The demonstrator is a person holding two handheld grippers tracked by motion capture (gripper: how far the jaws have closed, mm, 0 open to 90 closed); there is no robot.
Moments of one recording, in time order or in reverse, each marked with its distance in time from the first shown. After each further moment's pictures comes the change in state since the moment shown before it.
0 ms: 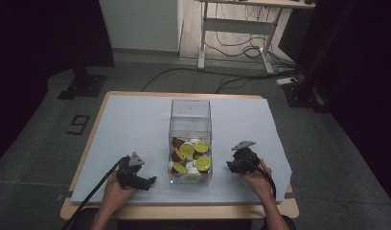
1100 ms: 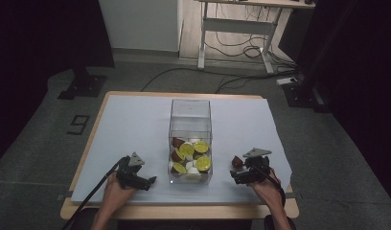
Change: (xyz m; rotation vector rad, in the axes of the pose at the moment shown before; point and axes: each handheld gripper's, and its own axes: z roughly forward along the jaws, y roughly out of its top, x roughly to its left) left arm 0.000 0.000 0.000 -0.002 -0.001 -0.001; right arm -0.001 -0.033 -0.032 -0.092 0.049 0.091
